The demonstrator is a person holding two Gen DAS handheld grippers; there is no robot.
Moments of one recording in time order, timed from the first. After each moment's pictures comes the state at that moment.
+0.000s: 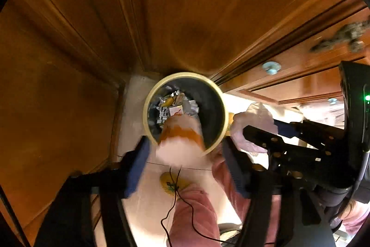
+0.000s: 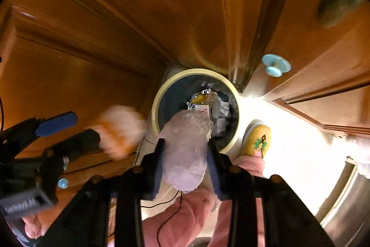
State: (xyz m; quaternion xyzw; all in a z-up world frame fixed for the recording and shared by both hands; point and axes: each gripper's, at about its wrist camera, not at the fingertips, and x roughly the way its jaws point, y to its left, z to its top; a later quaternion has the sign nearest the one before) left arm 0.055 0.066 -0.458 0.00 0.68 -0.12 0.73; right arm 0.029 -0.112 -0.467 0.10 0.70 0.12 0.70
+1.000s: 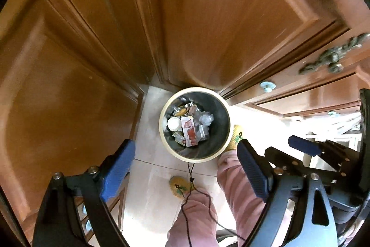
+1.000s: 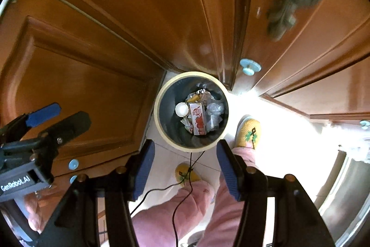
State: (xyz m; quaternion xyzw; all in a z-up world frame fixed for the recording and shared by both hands) left arm 0.053 0.069 -0.376 0.01 0.65 -0.07 0.76; right arm 0.013 -0.125 -0.386 0.10 0.70 0.09 0.71
